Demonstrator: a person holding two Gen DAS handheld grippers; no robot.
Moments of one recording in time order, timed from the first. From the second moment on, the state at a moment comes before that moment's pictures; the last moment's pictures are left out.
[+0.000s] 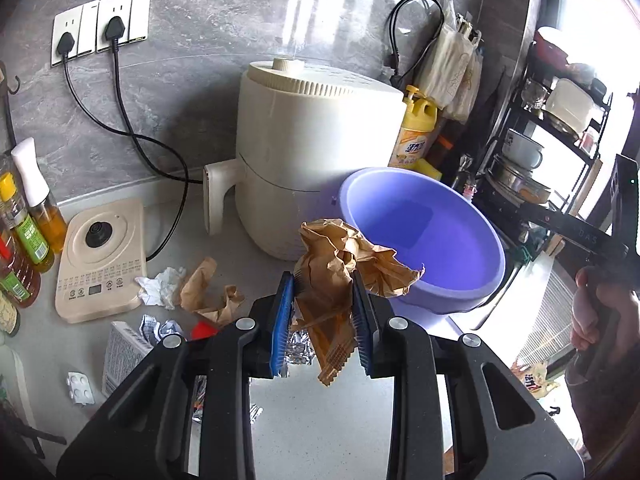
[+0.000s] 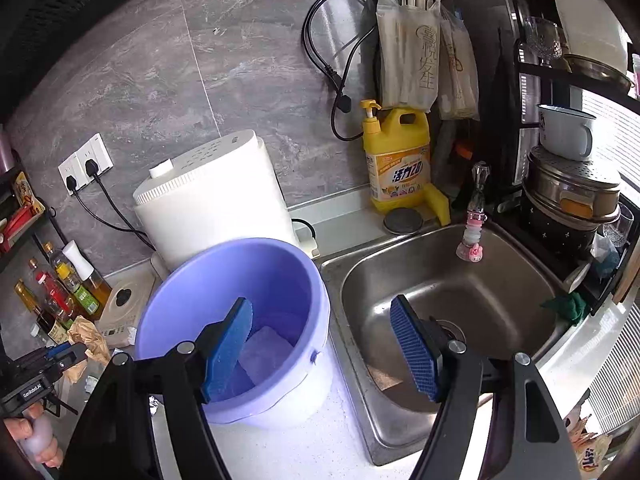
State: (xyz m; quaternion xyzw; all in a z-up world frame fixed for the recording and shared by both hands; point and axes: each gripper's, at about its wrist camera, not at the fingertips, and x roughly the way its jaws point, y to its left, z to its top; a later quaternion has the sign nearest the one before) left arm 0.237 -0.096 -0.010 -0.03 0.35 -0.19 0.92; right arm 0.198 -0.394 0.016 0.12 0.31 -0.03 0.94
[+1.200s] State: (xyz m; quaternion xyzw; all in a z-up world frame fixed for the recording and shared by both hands) left arm 0.167 0.014 -0.007 -0.09 0.32 -0.04 0.94; right arm 0.182 -0.281 0.026 0.07 0.30 0.10 0.95
